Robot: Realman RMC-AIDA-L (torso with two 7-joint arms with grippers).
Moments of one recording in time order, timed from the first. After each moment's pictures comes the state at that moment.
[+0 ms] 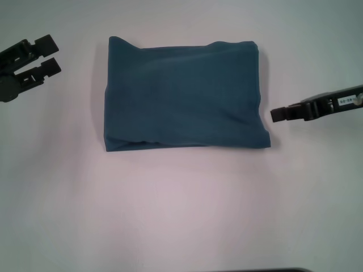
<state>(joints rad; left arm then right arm) -0.38 -2.06 -2.75 -0.68 -1.25 1.81 -2.20 0.58 2.03 -0.72 -0.80 -2.33 -1.62 2.10</state>
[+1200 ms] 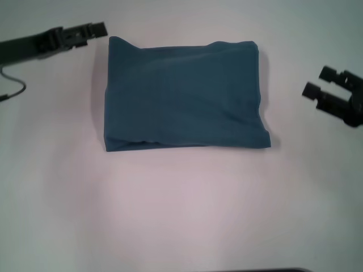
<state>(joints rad) -0.56 -2.05 -2.47 -0.72 -1.19 1.36 -2.10 0.26 2.08 -0.47 -0.53 -1.81 -1.63 1.22</state>
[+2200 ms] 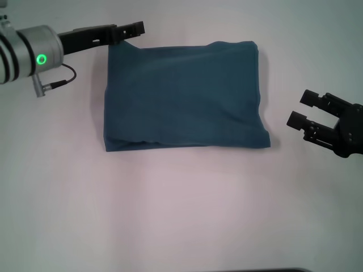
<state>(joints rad) -0.67 -2.16 -2.31 -0.63 -1.19 0.91 -1.94 0.23 2.08 -0.53 -0.50 -1.82 -1.73 1.17</state>
